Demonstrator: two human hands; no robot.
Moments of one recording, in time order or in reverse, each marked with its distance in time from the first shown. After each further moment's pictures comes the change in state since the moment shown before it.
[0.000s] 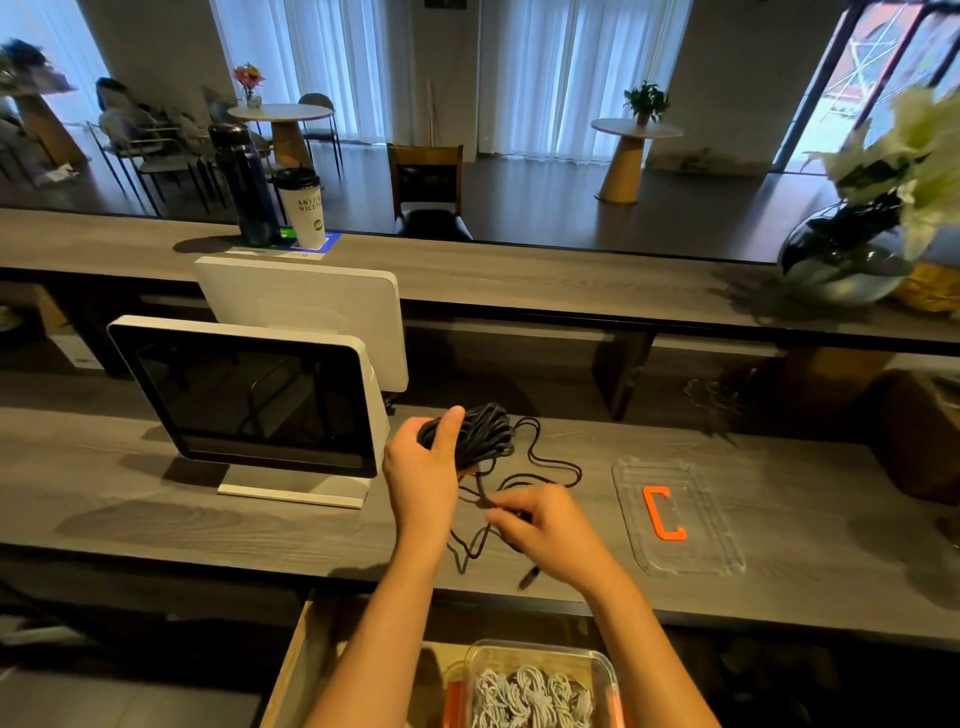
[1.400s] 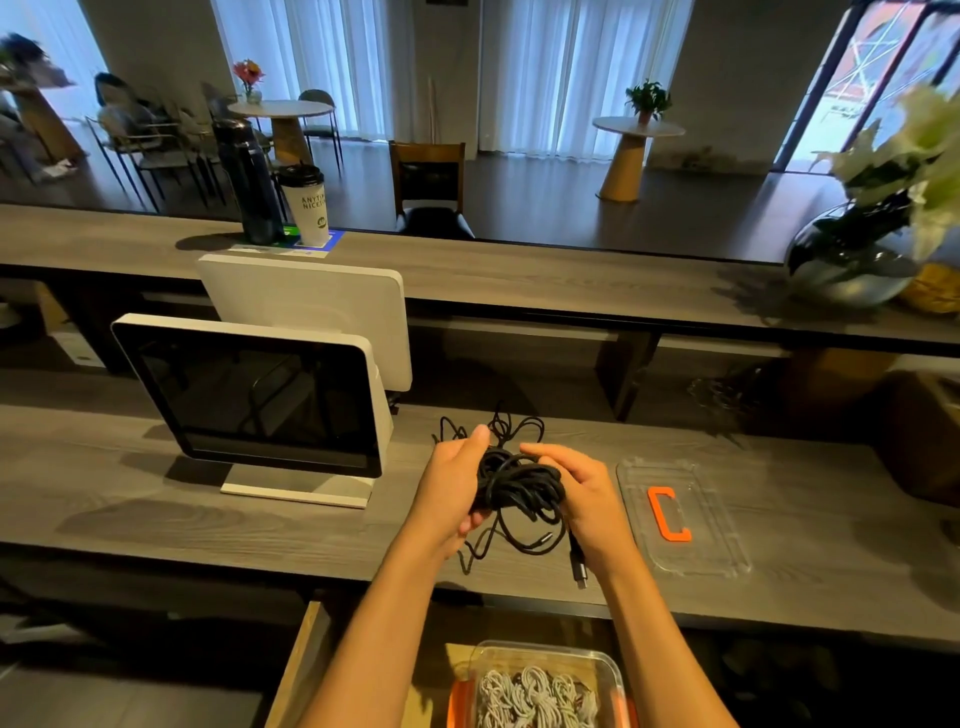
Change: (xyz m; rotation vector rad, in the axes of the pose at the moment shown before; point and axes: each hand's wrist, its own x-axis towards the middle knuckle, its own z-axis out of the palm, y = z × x) left_hand -0.001 0.006 -0.005 -0.080 -0.514 -0.384; right_hand 0.009 0.006 -0.015 0.648 0.312 -0.086
